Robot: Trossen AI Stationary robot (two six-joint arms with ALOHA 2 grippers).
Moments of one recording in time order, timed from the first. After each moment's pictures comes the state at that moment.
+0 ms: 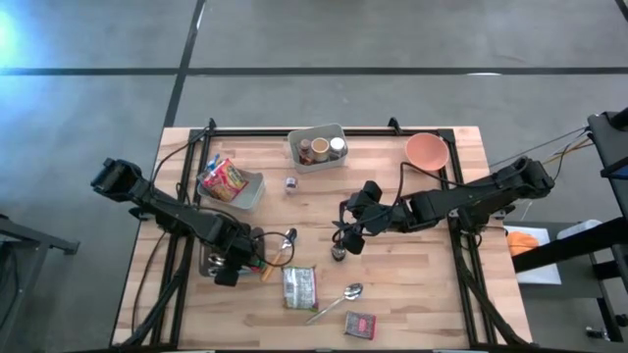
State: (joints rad) left arm -0.40 1.43 0.71 -0.73 0.16 -0.30; right arm 0.25 1.44 1.11 -0.36 0.49 0.49
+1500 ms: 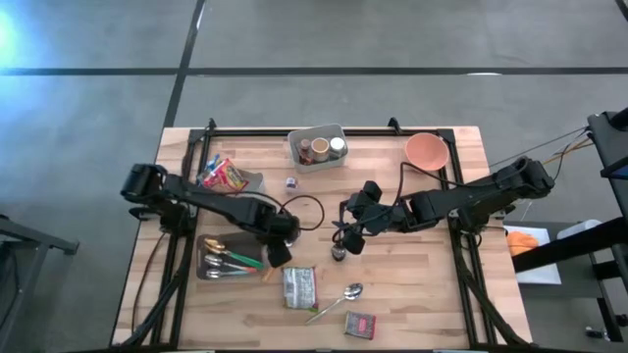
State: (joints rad) left arm -0.16 1.69 1.06 -0.77 0.05 -0.64; right arm 0.25 1.44 1.11 -0.36 0.49 0.49
